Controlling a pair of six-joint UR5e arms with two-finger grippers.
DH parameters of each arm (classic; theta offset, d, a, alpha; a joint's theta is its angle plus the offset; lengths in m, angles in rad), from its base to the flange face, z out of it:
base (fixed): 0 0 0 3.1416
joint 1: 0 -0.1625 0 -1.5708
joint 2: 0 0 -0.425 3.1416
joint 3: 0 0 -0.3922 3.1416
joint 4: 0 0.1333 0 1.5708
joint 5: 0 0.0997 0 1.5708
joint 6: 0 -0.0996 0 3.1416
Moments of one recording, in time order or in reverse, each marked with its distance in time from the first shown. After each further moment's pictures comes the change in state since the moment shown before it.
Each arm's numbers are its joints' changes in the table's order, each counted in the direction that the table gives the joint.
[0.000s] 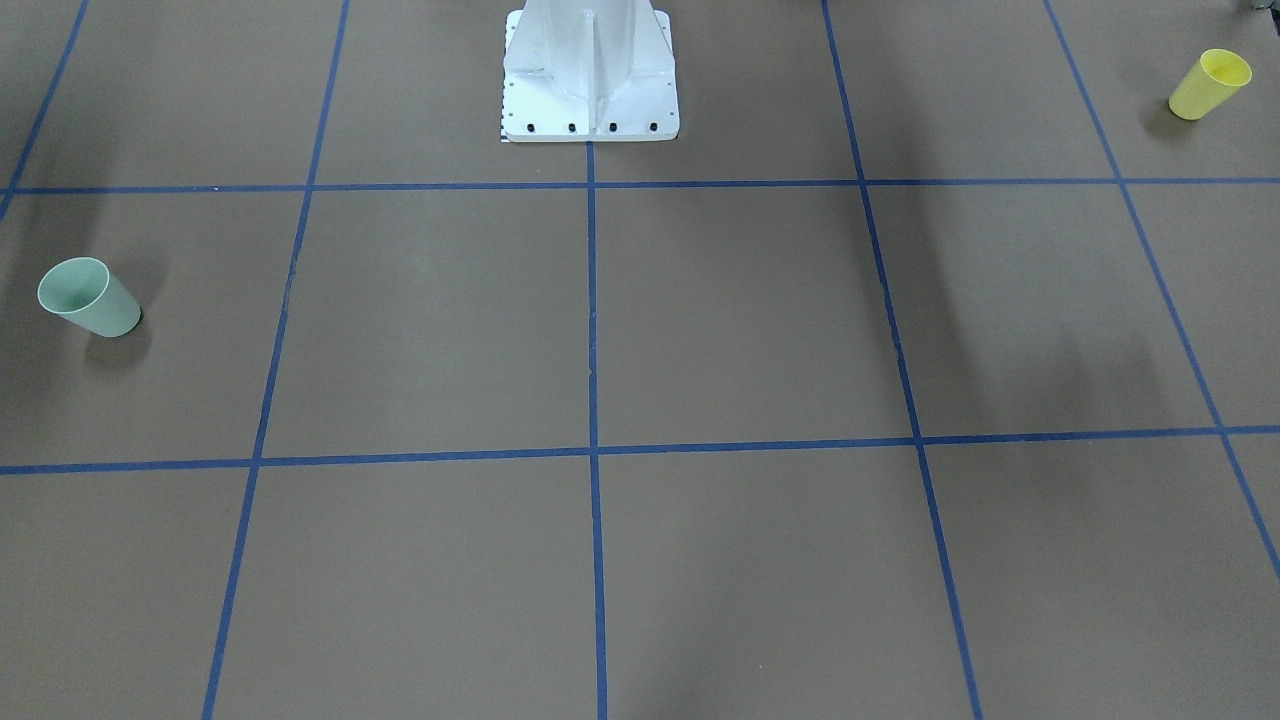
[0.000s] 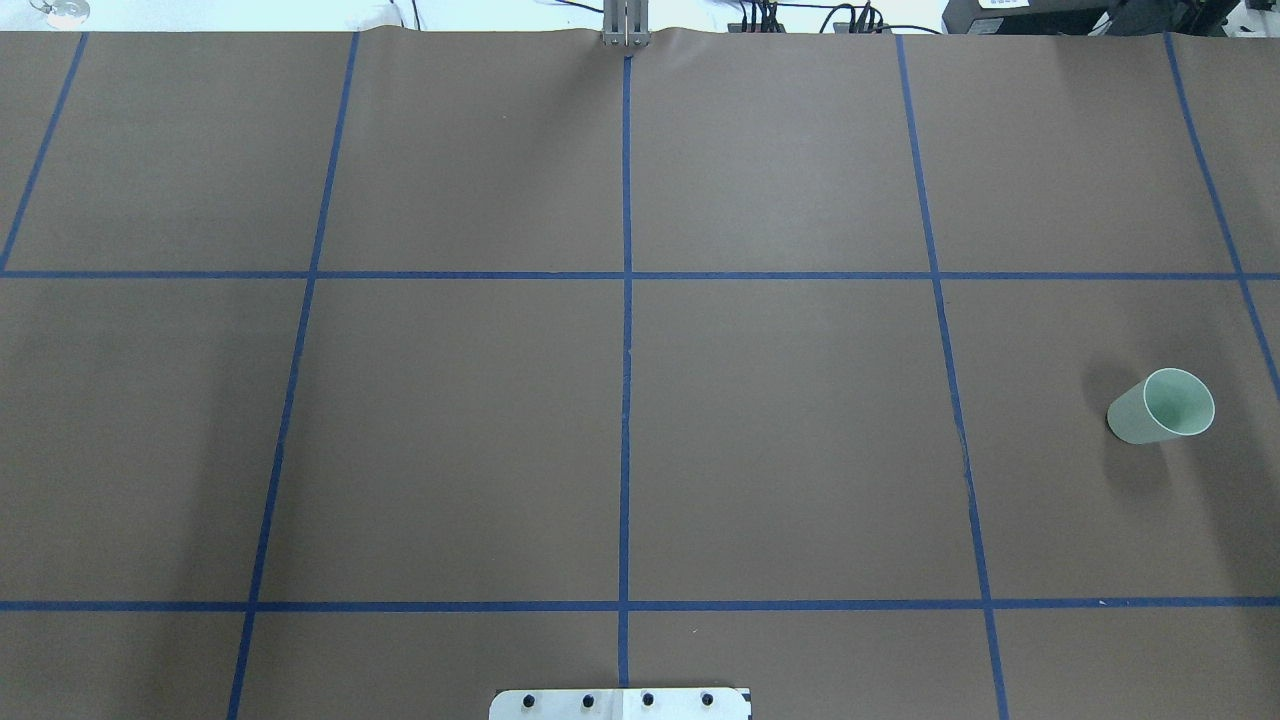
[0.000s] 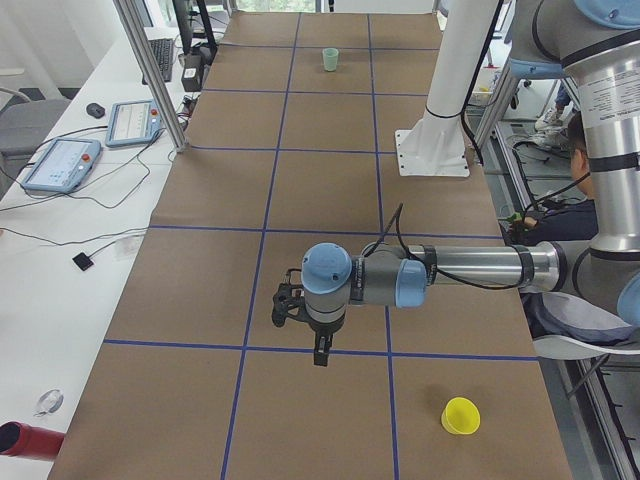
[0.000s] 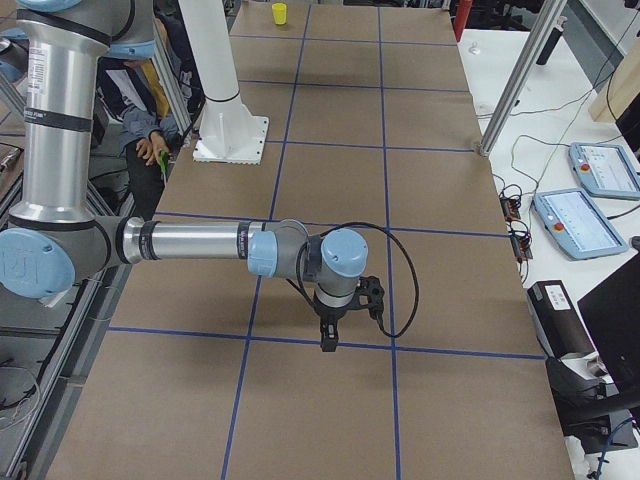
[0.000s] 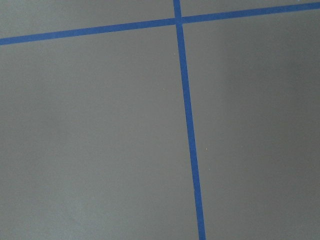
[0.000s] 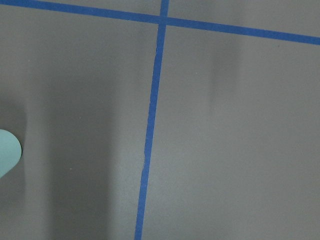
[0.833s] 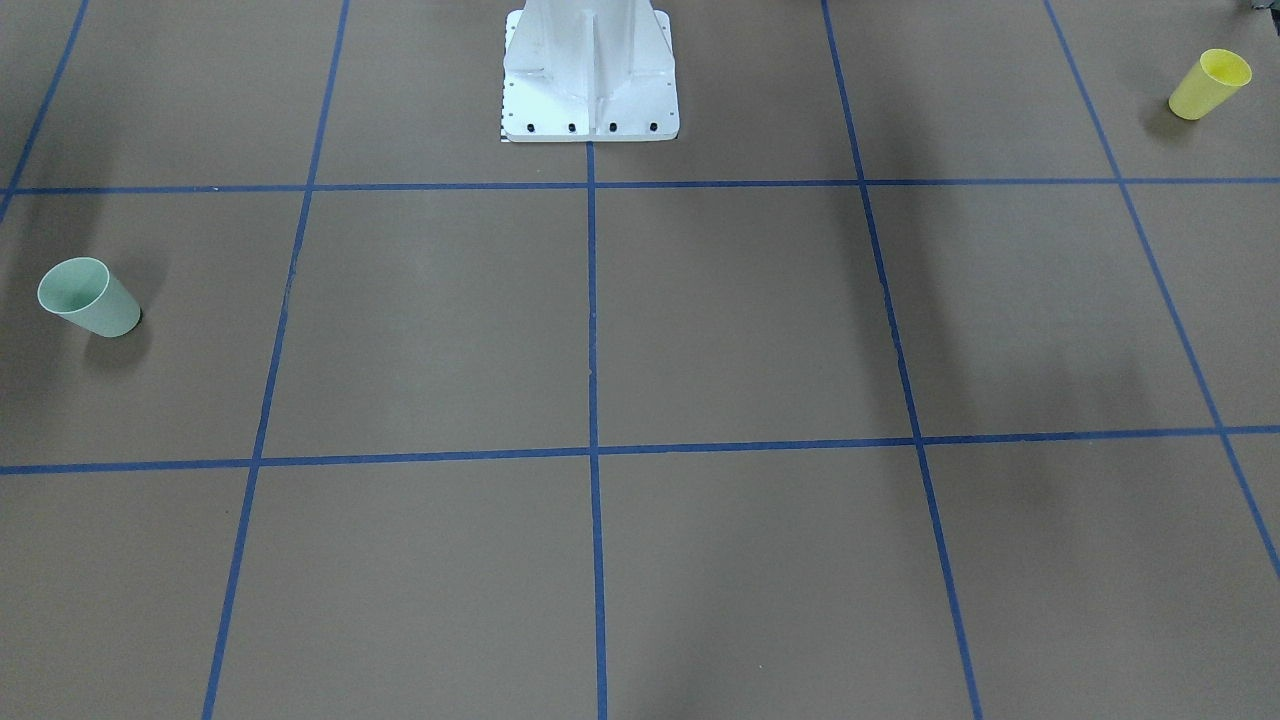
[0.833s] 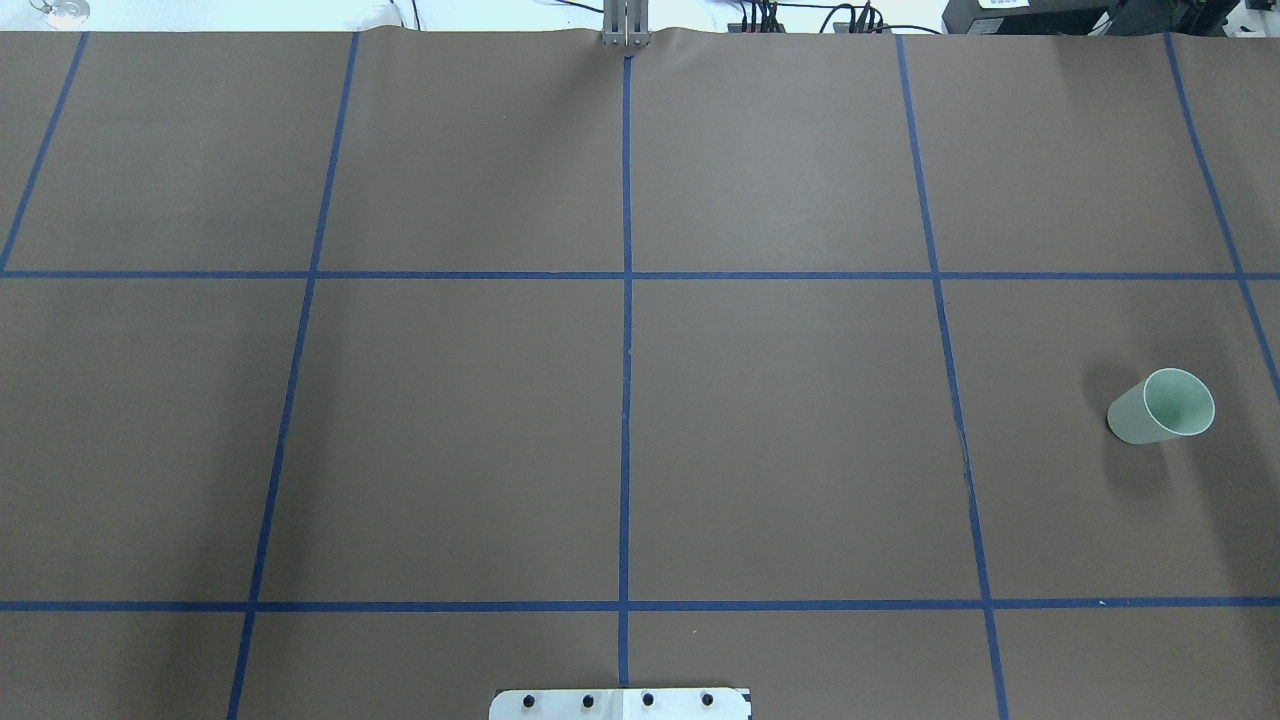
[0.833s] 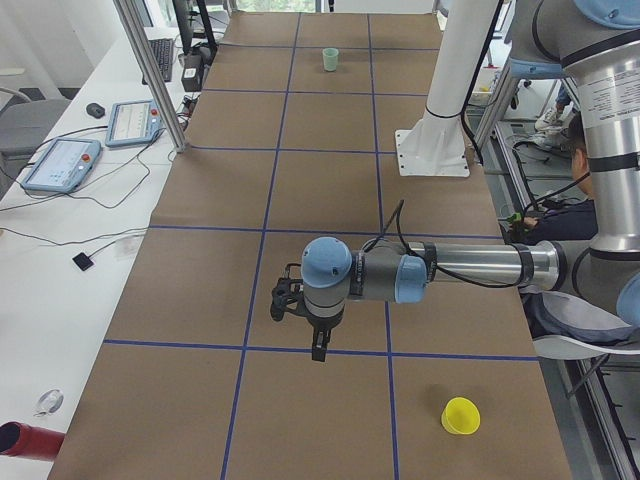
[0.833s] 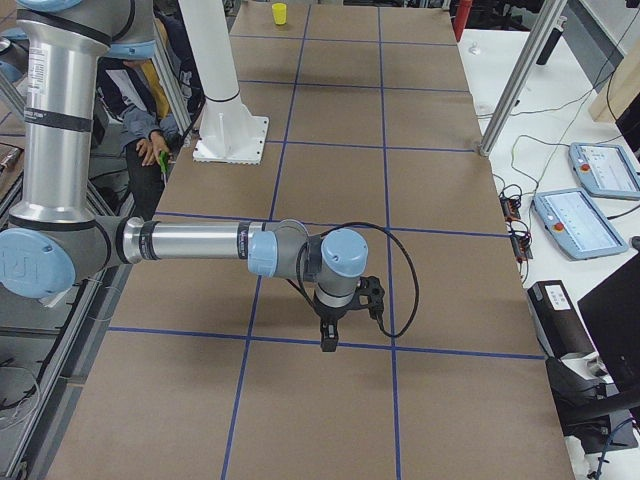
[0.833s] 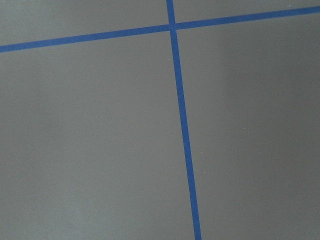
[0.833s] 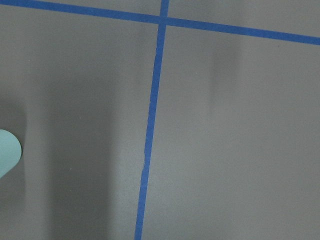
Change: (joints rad) left arm 0.002 -0.038 0.024 -0.010 0.003 0.007; right arm 0.000 0.000 0.000 0.000 0.000 0.000
